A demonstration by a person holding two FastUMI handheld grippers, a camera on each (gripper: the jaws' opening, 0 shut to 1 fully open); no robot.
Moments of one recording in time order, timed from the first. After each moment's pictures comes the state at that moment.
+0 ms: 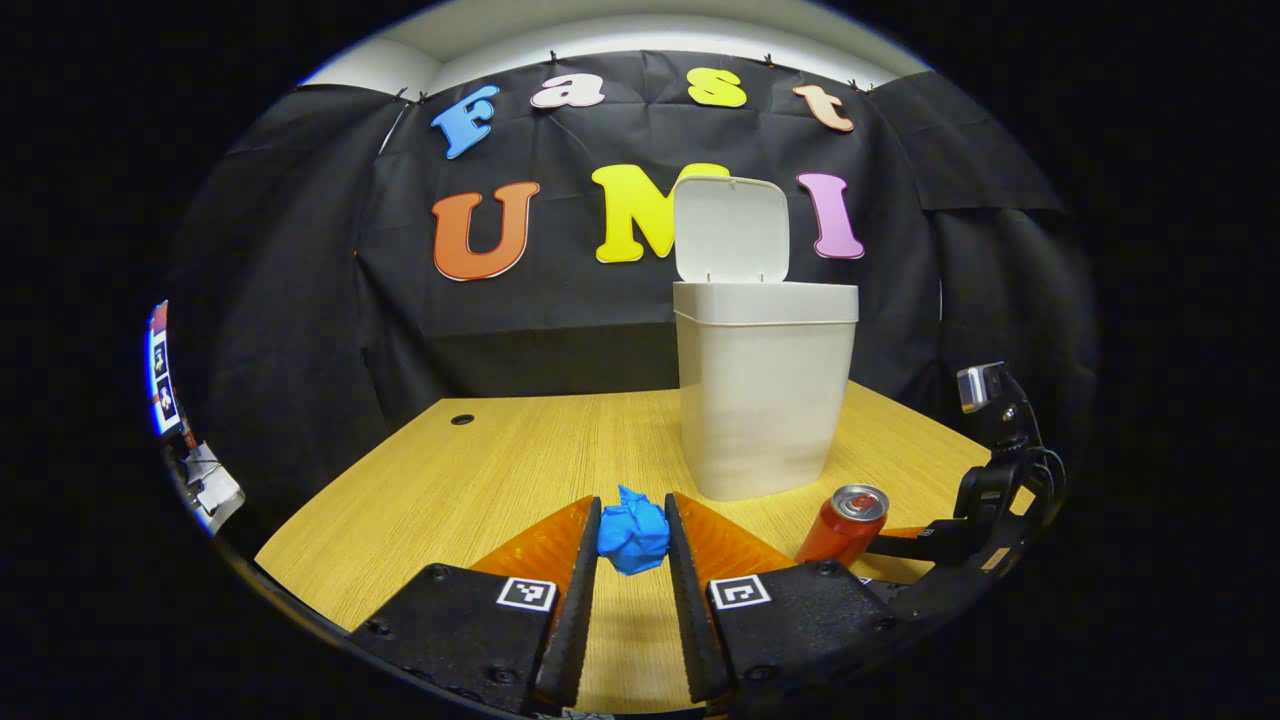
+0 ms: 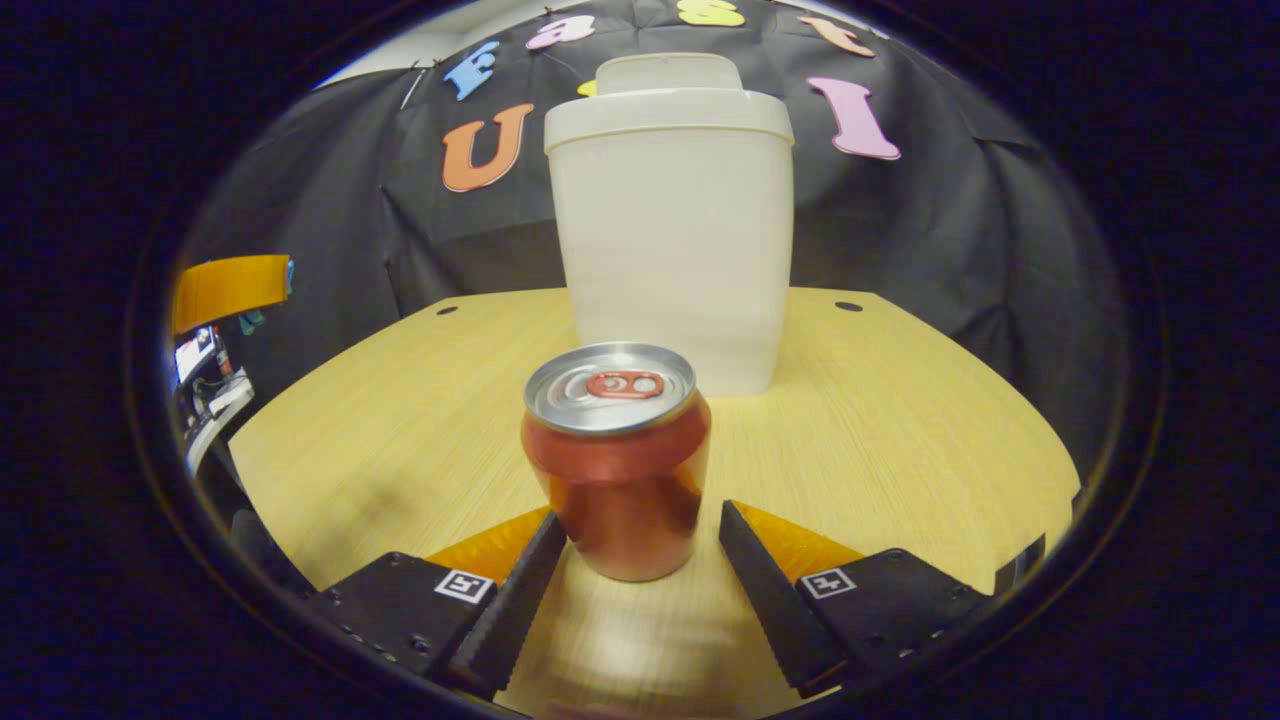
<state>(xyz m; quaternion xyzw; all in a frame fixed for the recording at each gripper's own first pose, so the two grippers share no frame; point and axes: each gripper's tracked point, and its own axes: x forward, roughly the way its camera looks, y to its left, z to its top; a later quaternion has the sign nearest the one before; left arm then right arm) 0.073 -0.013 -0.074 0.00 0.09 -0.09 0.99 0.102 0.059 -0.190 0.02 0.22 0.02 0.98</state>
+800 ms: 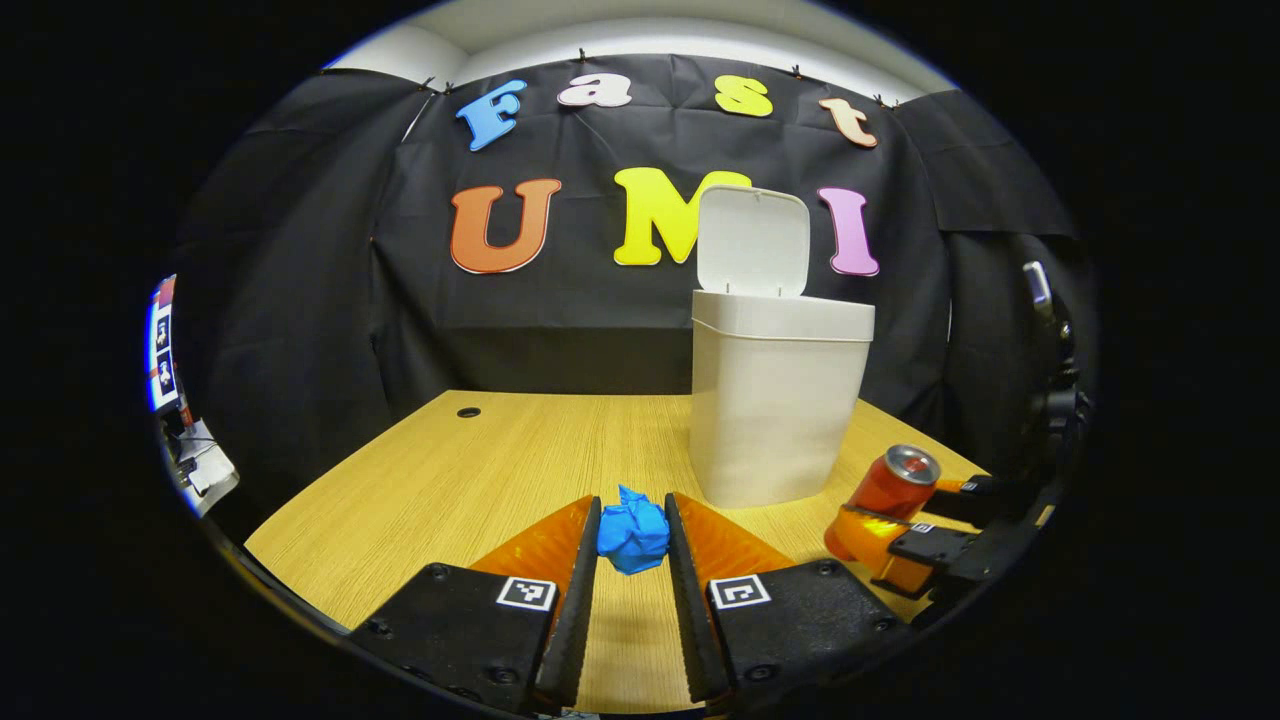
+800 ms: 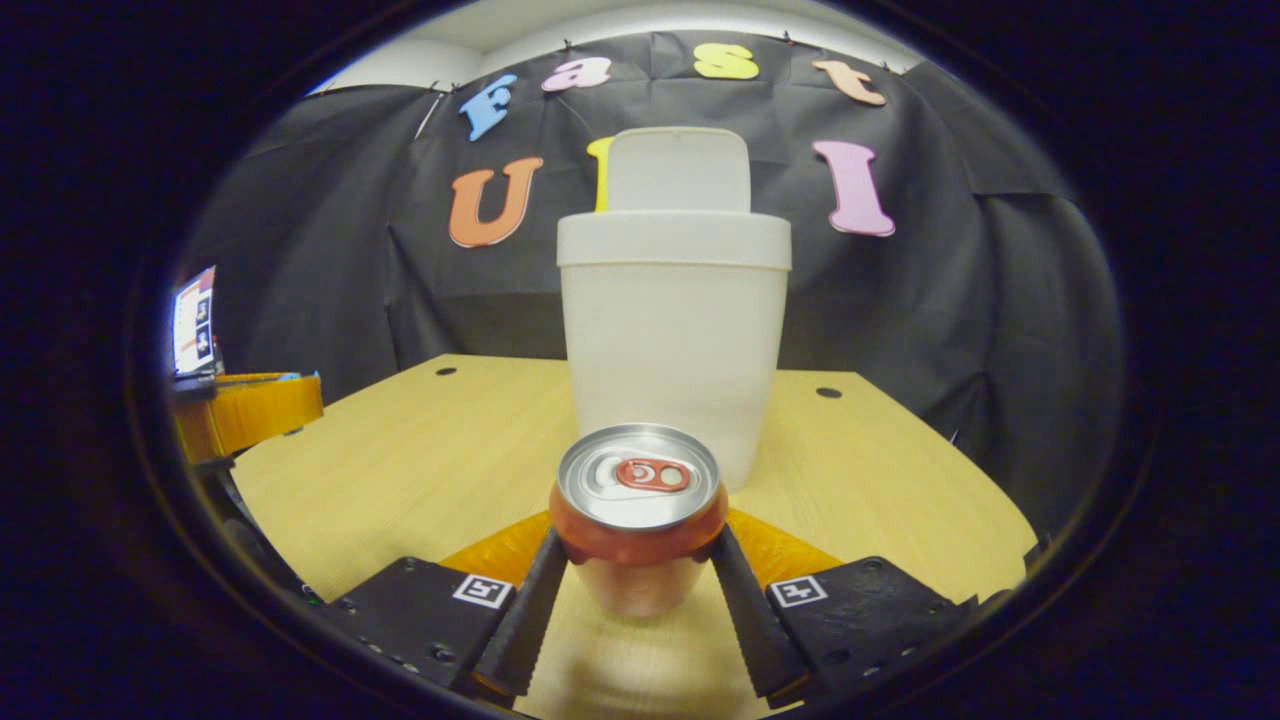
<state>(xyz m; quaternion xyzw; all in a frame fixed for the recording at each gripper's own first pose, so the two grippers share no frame) 0.071 -0.002 -0.061 -0.03 0.08 -0.08 0.99 0.093 0.062 -0.076 -0.01 0.10 0.01 0.99</state>
